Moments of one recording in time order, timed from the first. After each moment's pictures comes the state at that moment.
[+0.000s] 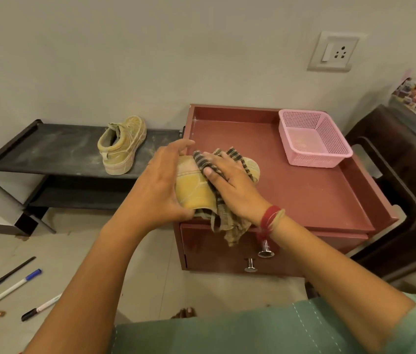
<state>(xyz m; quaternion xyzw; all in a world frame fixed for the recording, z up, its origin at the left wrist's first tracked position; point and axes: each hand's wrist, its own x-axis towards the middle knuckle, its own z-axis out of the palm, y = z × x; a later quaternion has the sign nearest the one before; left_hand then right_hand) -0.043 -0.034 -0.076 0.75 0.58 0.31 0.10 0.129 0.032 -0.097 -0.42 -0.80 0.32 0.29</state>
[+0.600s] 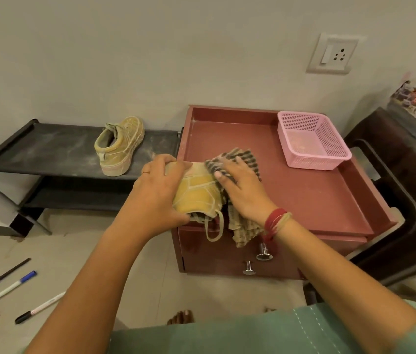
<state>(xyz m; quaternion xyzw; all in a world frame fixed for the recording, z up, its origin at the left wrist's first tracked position) -0.036 -0.035 -0.082 0.72 0.67 0.17 0.07 0.143 0.042 -0.106 -0.47 -0.80 0.27 0.25</state>
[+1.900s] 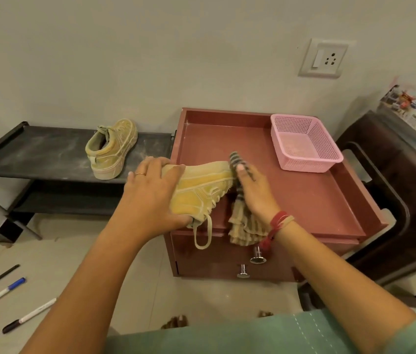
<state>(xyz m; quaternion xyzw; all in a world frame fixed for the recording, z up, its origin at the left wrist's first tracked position) -0.027 -0.031 -0.073 0.71 0.70 0.10 0.03 0.164 0.061 -0.123 -0.52 -0.62 0.43 0.41</state>
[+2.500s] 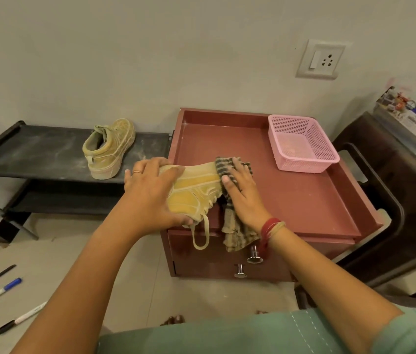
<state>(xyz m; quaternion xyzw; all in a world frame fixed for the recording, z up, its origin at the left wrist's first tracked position) -0.032 -0.023 -0.076 0.71 0.69 0.11 0.09 0.164 0.057 -0.140 -0.49 -0.74 0.33 0.34</state>
